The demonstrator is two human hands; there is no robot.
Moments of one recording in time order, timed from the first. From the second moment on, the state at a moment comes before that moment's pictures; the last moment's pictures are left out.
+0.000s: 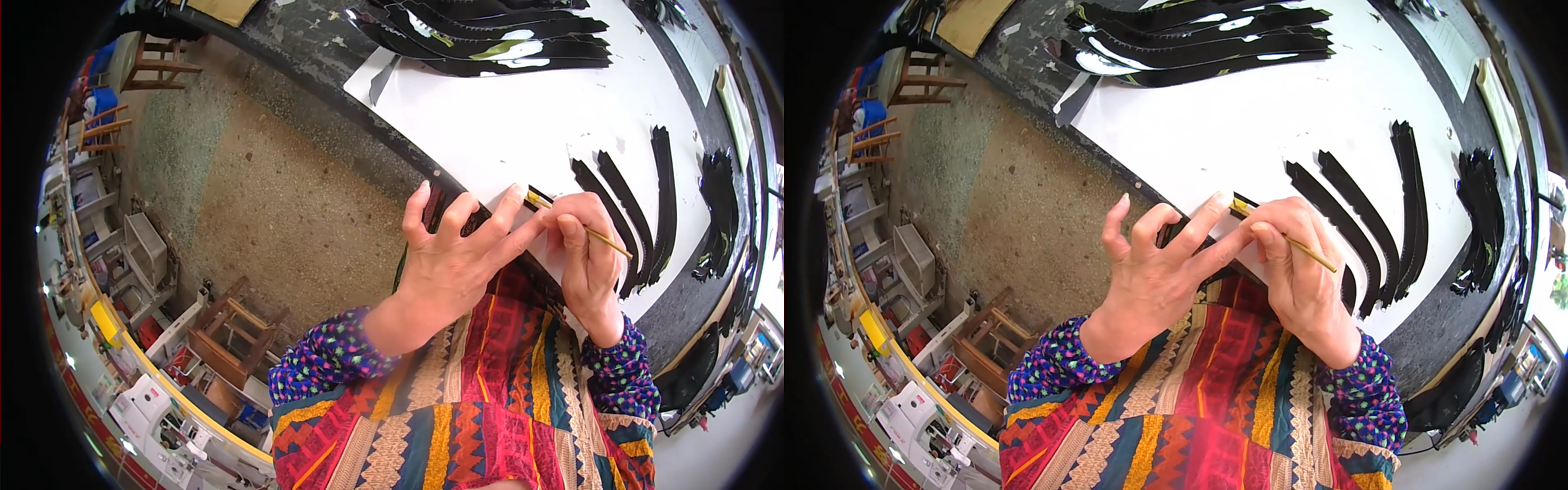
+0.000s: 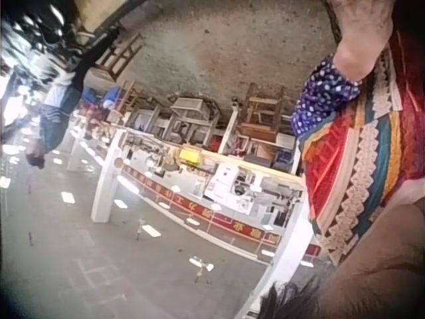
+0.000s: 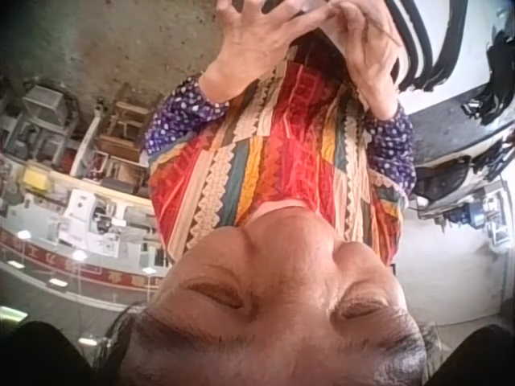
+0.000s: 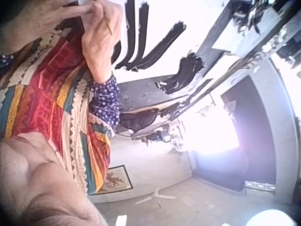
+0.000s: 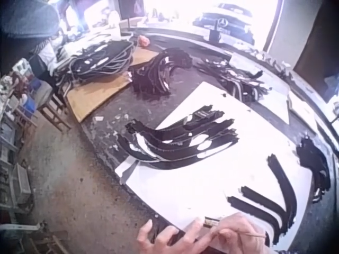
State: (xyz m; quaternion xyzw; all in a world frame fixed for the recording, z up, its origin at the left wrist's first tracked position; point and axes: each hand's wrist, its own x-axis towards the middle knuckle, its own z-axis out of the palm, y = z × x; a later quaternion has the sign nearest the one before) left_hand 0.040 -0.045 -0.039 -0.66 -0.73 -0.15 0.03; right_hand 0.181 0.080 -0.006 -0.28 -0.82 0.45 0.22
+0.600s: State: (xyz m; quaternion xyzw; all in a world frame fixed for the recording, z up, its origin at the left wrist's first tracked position) left_hand 0.028 -0.039 -0.047 -0.68 -0.72 -0.15 0.04; right_hand 0.198 0.080 -0.019 -0.29 -0.87 0.24 0.32
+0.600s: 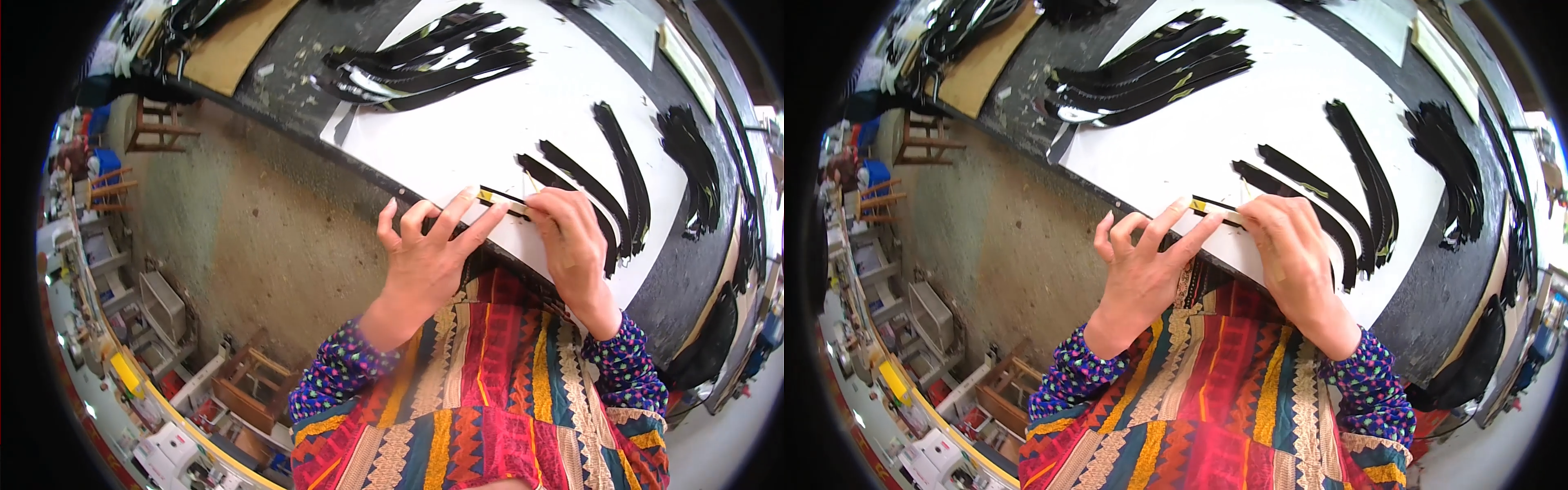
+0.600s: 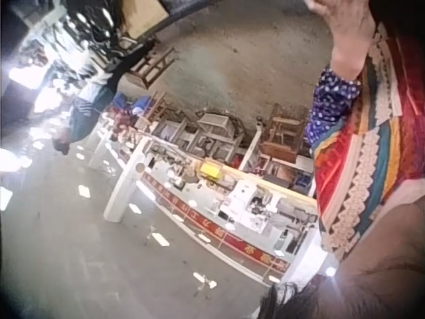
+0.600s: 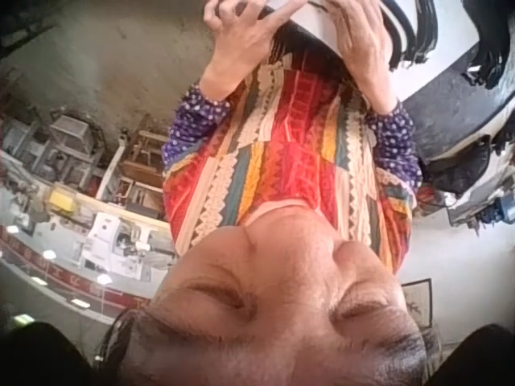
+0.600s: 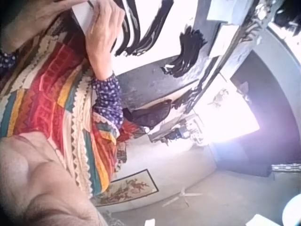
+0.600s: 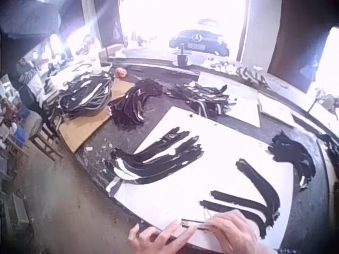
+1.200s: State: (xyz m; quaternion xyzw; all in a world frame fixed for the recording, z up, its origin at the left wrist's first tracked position) left_hand 0.014 -0.035 -0.035 -0.66 -0.71 -0.24 -0.08; right_hand 0.193 0.072 -0.037 -0.30 -0.89 0.18 0.31
